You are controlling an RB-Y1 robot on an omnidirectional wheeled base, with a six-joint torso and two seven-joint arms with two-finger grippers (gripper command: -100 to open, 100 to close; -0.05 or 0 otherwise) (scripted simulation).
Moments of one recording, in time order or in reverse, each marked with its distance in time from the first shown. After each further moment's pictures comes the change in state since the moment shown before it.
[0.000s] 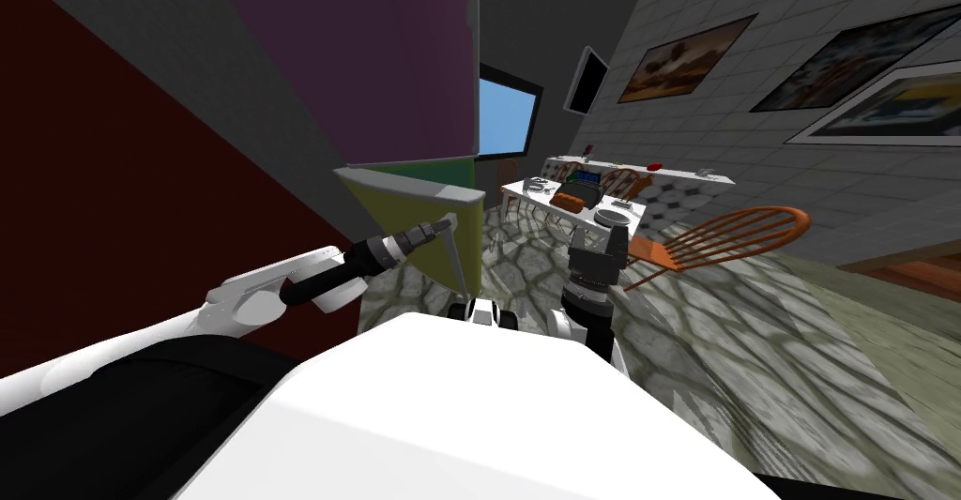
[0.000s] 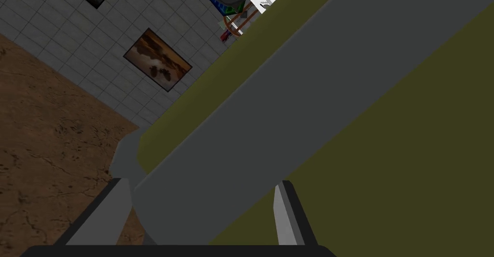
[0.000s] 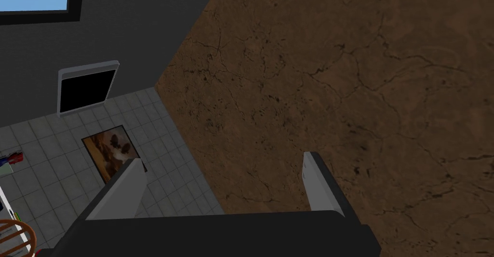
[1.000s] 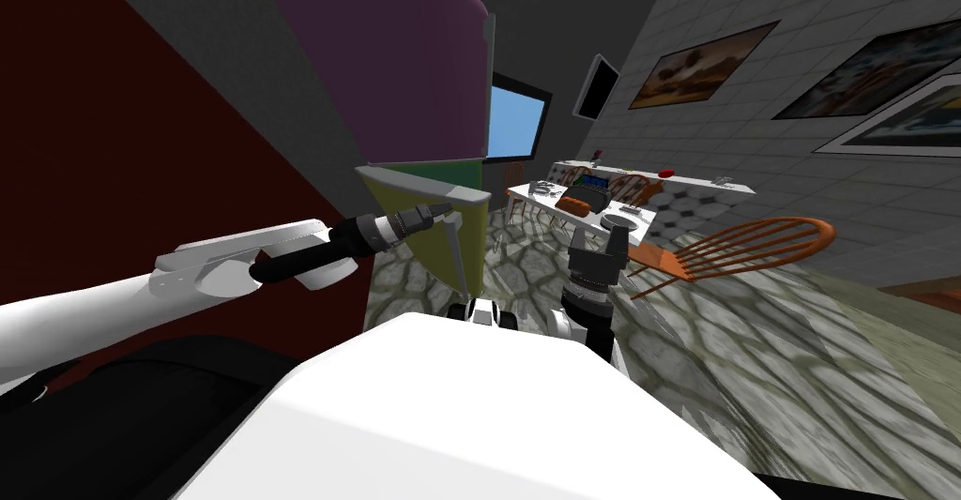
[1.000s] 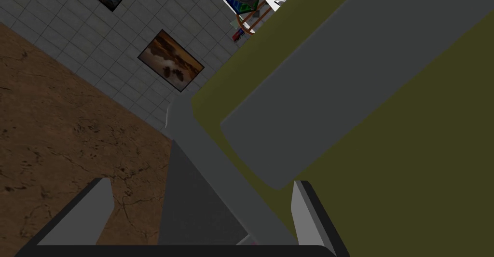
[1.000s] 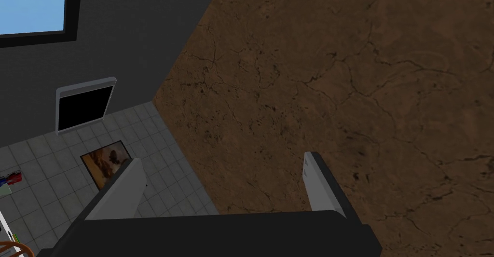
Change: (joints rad) left arm -0.019 0.200 0.204 0.012 0.117 -0.035 0.160; right arm 0.000 0.000 0.000 0.000 0.000 0.000 0.000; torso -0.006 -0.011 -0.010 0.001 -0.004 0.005
